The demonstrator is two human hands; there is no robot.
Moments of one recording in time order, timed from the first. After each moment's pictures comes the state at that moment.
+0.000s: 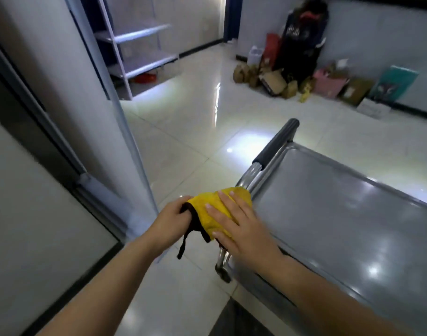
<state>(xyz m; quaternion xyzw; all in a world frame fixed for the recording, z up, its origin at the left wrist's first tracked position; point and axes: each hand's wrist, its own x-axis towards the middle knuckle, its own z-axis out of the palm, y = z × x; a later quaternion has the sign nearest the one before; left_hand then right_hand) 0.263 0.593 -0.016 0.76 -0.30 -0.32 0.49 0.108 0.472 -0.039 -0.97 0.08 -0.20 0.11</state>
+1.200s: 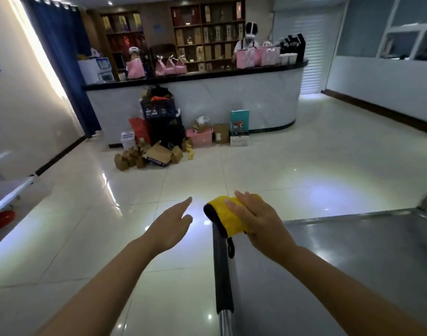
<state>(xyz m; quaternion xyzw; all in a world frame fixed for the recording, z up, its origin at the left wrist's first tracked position) 0.407 0.209 0.108 0.63 -0.71 -0.25 0.19 0.154 0.210 0.081 -0.85 0.41 -0.32 -0.04</state>
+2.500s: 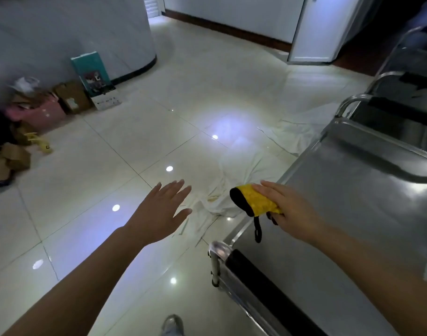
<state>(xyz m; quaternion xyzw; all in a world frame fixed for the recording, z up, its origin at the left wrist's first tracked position) 0.429 -0.185 -0.012 0.22 -0.97 -0.05 -0.02 0.177 0.028 -0.021 -0.61 0.75 -0.24 0.04</state>
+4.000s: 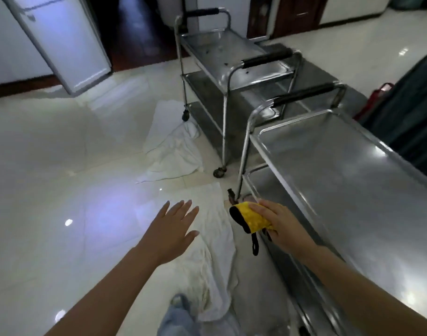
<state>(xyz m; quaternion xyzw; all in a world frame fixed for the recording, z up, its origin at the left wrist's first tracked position) -0.131 -0.599 -0.053 -0.36 -0.93 0.02 -0.10 -0.048 -0.298 -0.084 -0.06 0.97 -0.23 -0.01</state>
